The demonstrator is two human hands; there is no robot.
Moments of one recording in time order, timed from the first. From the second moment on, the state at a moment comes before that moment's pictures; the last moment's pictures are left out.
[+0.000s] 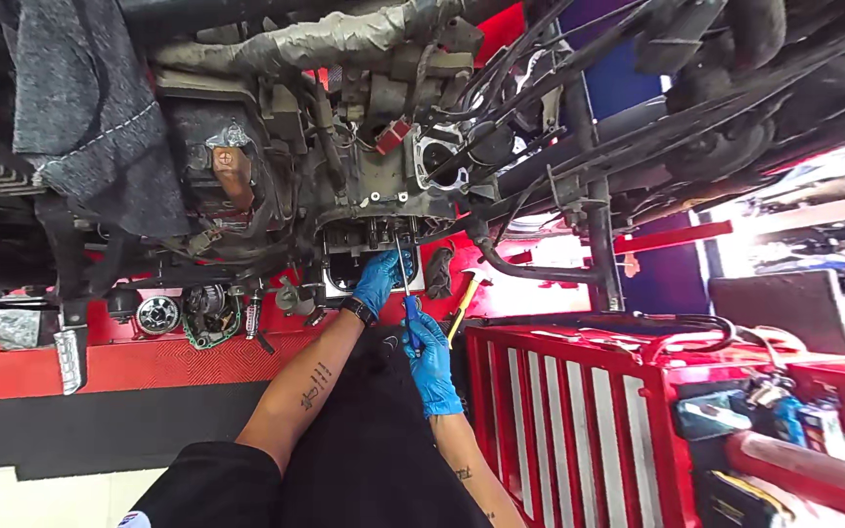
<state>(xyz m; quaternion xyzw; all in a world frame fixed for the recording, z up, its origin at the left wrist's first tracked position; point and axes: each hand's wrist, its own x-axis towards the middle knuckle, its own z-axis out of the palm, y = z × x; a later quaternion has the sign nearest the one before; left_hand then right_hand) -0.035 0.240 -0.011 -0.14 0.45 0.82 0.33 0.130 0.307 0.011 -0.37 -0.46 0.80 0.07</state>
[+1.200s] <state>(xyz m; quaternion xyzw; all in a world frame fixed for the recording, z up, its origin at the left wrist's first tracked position) -0.035 0.235 0.002 -0.17 0.48 0.78 0.38 0.139 0.287 0.031 -0.49 -0.22 0.84 0.02</state>
